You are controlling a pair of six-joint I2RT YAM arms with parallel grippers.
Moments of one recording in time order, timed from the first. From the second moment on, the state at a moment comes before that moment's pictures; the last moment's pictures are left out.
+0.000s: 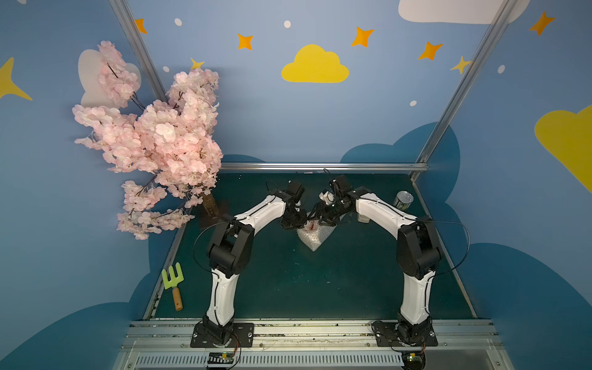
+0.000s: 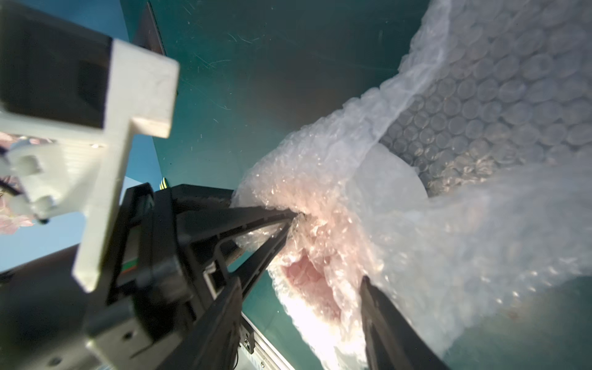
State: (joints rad) left arm -0.50 2.06 1.64 -0.84 0.22 -0.53; right arm 0.53 1.98 1.61 -0.72 -0.55 0.62
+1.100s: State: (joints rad) left arm -0.52 2.10 1.72 -0.93 0.15 -0.50; right arm 0.23 2.11 1.61 -0.71 -0.44 0.59
